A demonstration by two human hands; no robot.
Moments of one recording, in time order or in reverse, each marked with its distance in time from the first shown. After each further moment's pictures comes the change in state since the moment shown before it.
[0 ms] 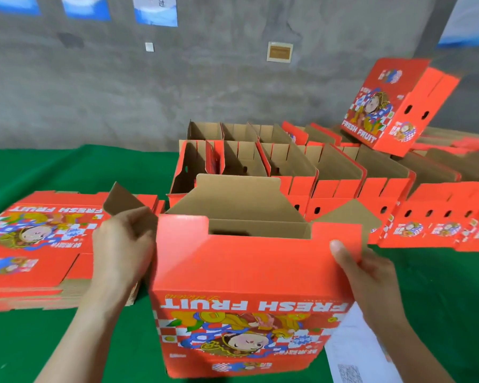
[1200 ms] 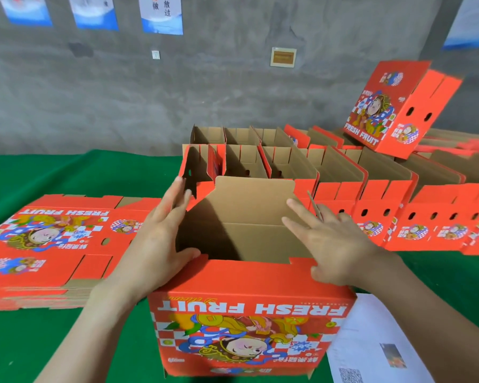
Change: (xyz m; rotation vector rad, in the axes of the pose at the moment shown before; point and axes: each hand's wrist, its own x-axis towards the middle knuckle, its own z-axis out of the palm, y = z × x) left_hand -0.008 0.020 0.006 0.066 -0.398 0.454; right_hand 0.046 -0.065 0.023 -1.506 -0.797 -0.421
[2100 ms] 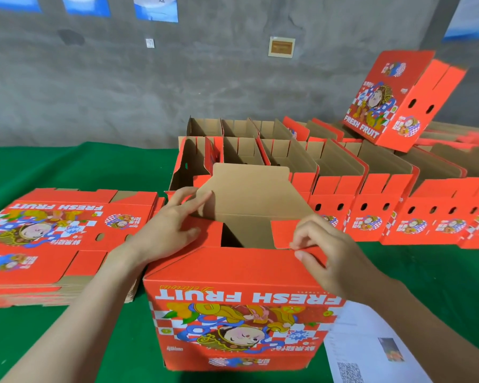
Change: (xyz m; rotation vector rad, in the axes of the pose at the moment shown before) left_hand 0.039 -0.029 0.023 -0.188 -0.289 -0.077; right_hand -0.003 0.002 0.050 0.773 0.672 -0.362
